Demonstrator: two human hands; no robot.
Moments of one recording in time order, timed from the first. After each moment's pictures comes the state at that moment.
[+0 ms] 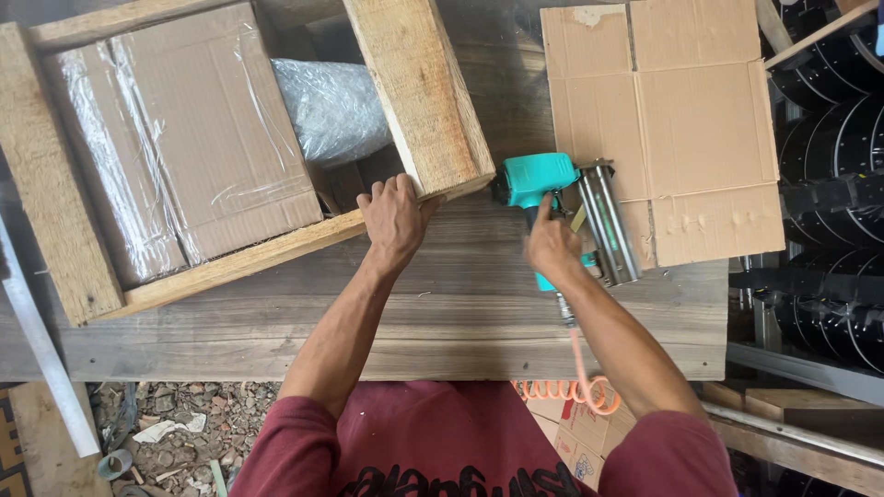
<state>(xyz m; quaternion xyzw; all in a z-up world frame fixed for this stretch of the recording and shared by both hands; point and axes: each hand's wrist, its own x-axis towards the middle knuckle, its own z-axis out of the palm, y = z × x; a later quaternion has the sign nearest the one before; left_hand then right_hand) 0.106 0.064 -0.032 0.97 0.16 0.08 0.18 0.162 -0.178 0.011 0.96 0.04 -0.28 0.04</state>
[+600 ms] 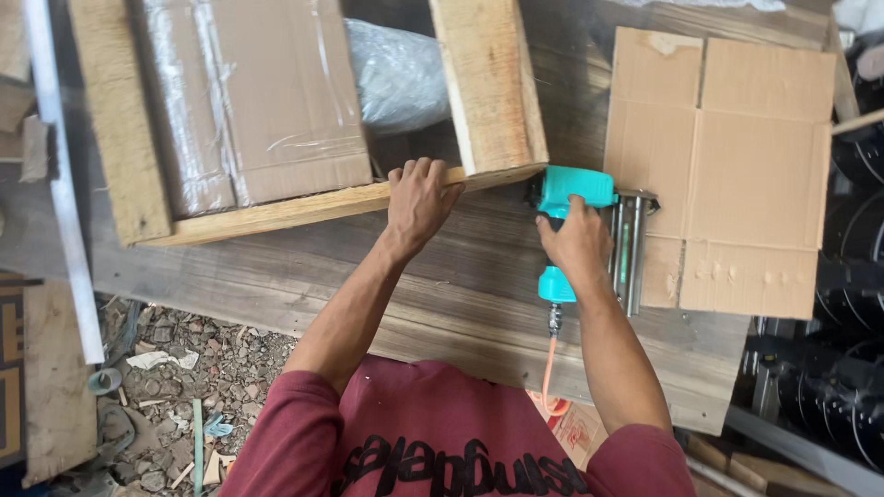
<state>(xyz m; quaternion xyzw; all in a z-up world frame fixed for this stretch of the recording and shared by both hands) 0.092 0.088 -0.058 0.96 0.13 0.17 0.18 0.184 -0.173 -0.004 0.98 0.10 -0.14 -0.04</state>
